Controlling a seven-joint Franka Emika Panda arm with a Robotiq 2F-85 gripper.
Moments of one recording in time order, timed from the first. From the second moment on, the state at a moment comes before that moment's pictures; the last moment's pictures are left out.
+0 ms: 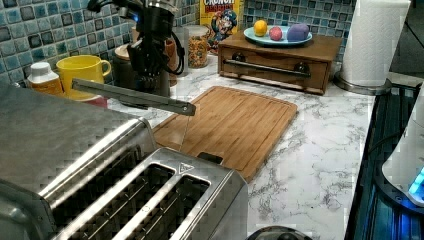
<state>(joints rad) 0.03 0.29 0.17 -2.01 0.45 0.72 -0.95</state>
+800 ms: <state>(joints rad) 0.15 0.30 0.17 -1.90 0.13 0.65 -0.55</state>
